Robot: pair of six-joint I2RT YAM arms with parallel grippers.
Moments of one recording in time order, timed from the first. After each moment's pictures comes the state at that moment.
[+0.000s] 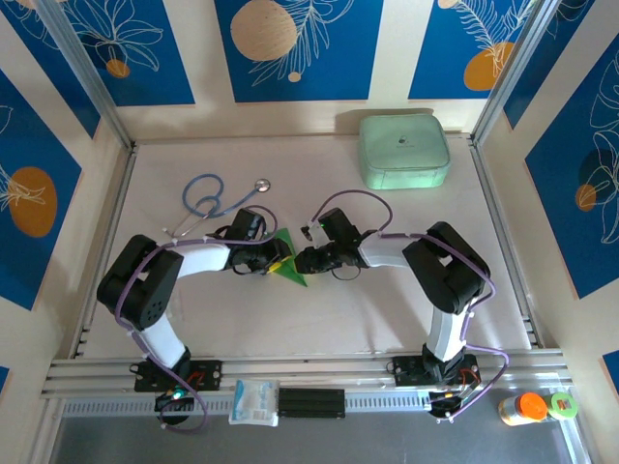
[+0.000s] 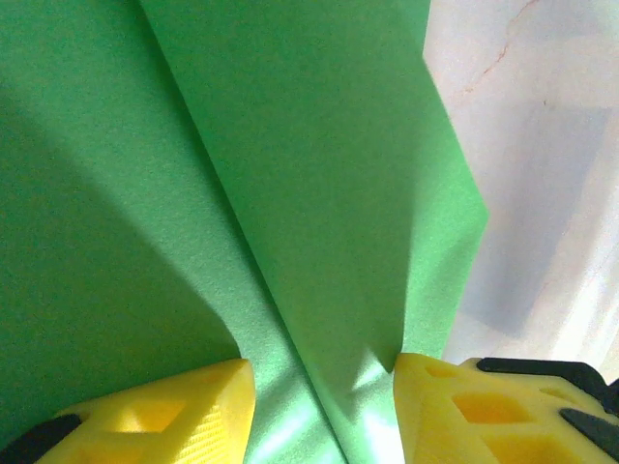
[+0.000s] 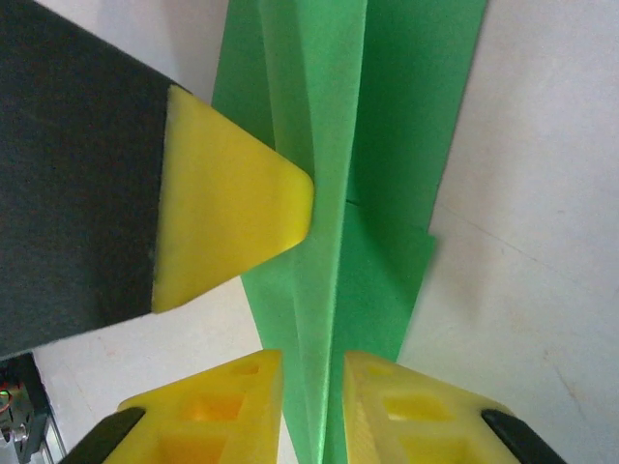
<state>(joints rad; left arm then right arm) -0.51 1.71 0.79 -0.07 0.41 -1.00 0.67 1.83 0.91 -0.02 -0.54 0.45</state>
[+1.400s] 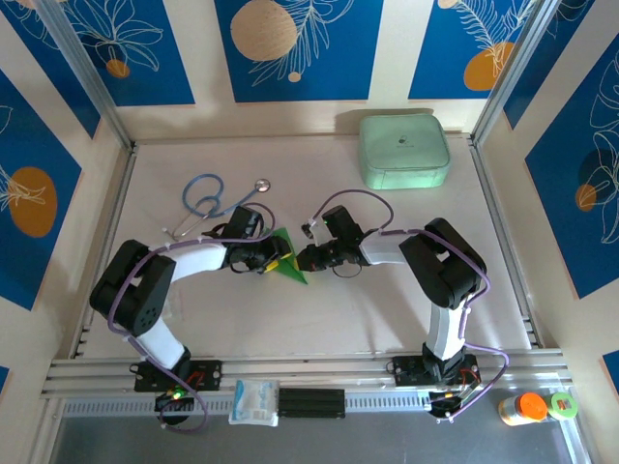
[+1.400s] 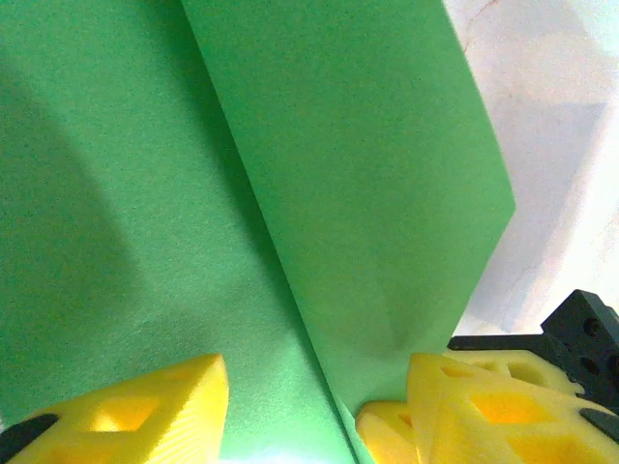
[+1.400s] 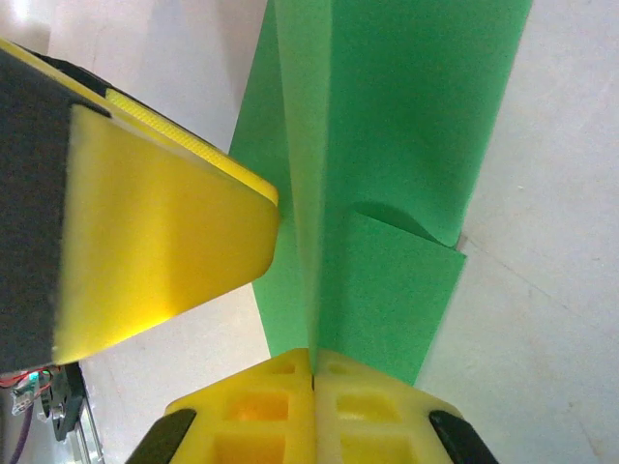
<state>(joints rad) -0.50 1.65 0.81 -0.13 0.41 -0.99 0.63 1.86 0.91 0.06 -0.66 0.44</state>
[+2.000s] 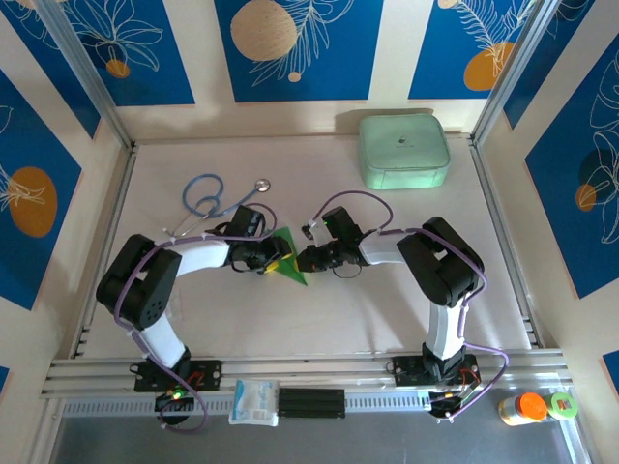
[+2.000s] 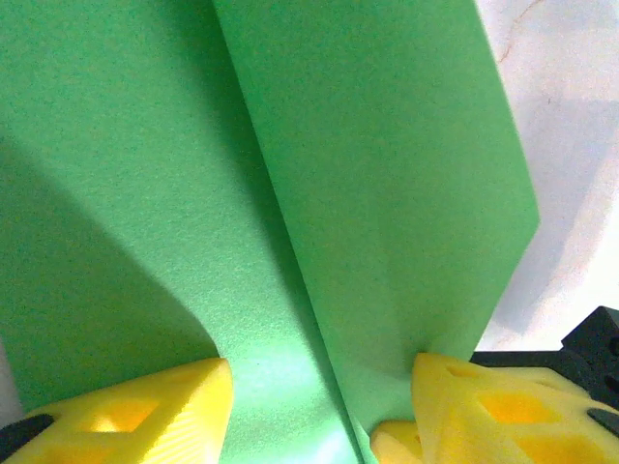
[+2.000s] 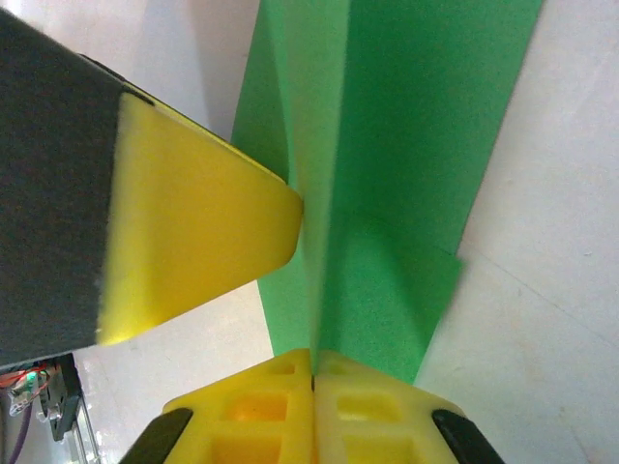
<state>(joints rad) -0.49 1.70 0.83 -0.14 0.41 -0.97 0.63 1.88 0.91 0.06 -0.66 0.44</state>
